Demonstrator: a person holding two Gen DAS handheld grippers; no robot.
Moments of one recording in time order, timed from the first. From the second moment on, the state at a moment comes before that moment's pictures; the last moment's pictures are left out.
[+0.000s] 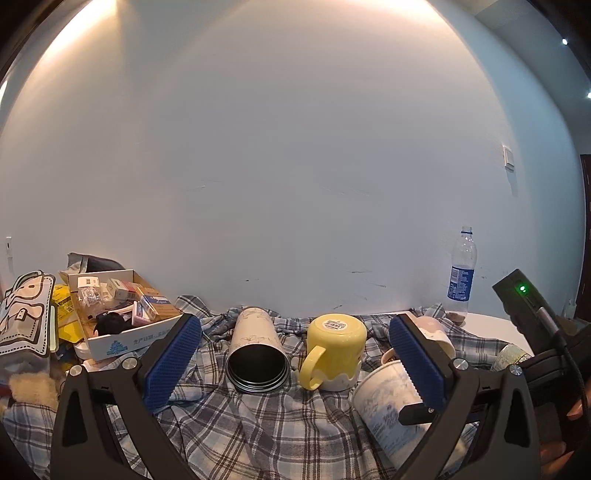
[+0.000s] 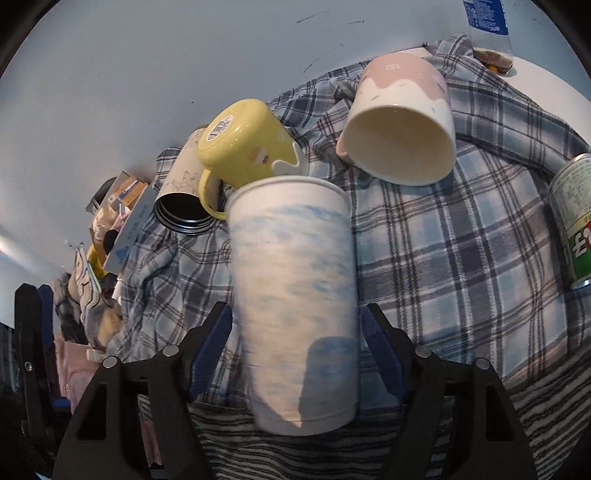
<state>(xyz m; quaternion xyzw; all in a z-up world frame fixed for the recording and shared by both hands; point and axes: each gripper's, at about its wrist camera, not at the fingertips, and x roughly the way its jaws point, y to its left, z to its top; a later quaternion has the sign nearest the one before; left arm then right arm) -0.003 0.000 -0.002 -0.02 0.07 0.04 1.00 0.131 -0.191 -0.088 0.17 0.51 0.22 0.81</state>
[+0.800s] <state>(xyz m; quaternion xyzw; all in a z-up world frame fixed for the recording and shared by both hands) 0.038 -0.066 -0.016 -0.04 0.36 -0.07 0.93 0.067 -0.267 -0.036 0.00 0.19 0.03 0.98</state>
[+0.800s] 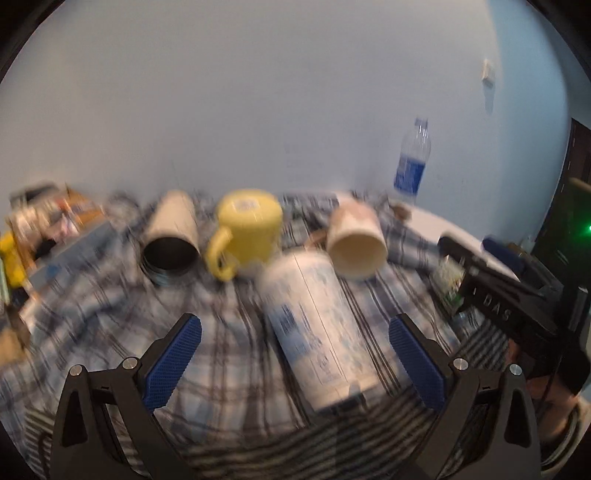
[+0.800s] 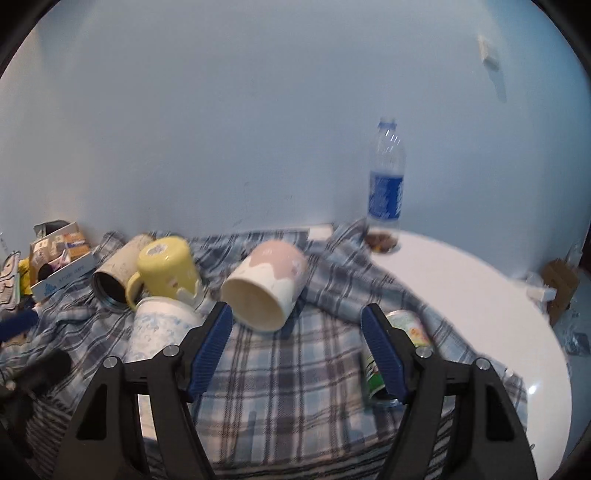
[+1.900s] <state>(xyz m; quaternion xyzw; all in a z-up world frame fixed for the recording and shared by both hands) 0.044 -0.095 -0.054 -0.01 0.39 -0.03 0.92 0.066 -0.283 -0.037 0.01 0.18 0.03 0.98</state>
